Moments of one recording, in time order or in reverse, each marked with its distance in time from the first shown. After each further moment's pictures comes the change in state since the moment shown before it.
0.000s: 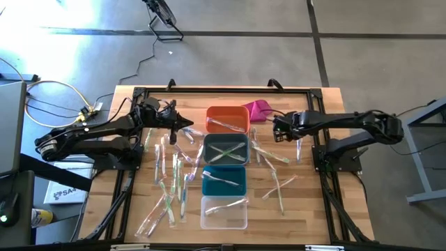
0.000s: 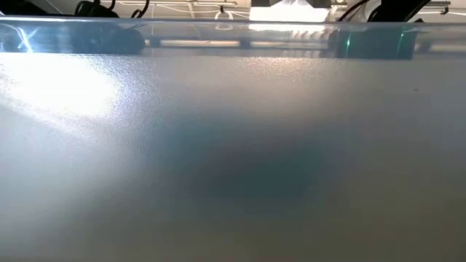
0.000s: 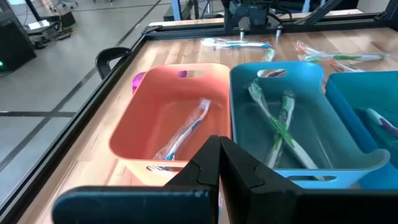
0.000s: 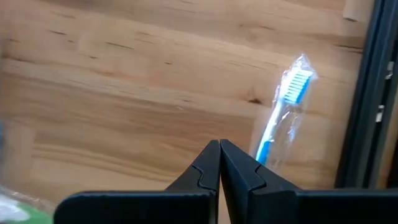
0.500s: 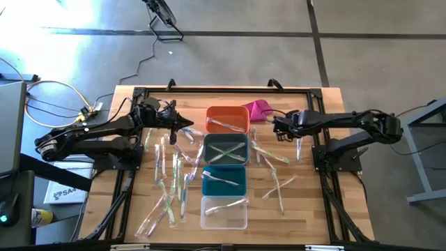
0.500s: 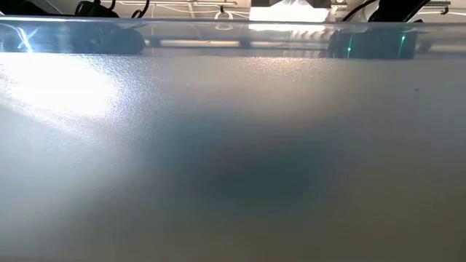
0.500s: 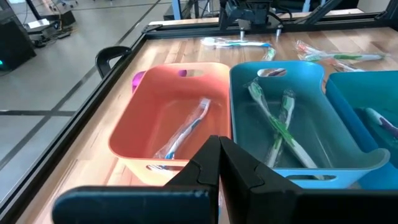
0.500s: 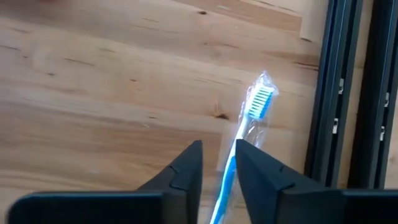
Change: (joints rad) left arm 0.000 0.000 0.000 -0.003 -0.001 -0.002; right arm -0.008 0.015 0.000 -0.056 0.100 0.004
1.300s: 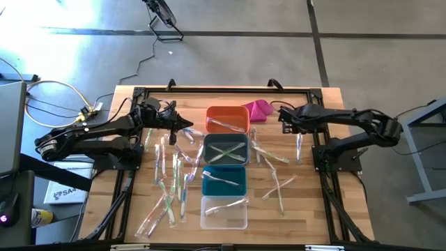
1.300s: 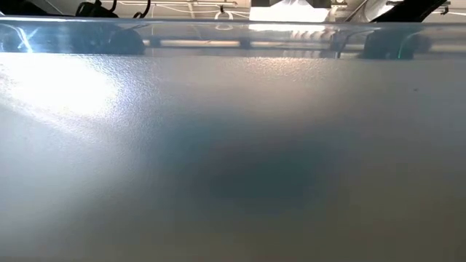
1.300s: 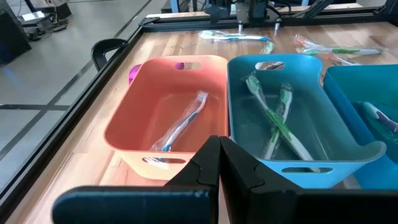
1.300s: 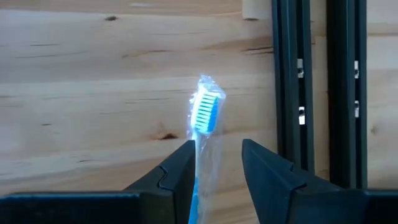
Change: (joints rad) left arm 0.000 0.000 -0.001 -0.027 0.002 0.002; right arm -0.232 0.000 -0.065 0.015 -0.033 0.006
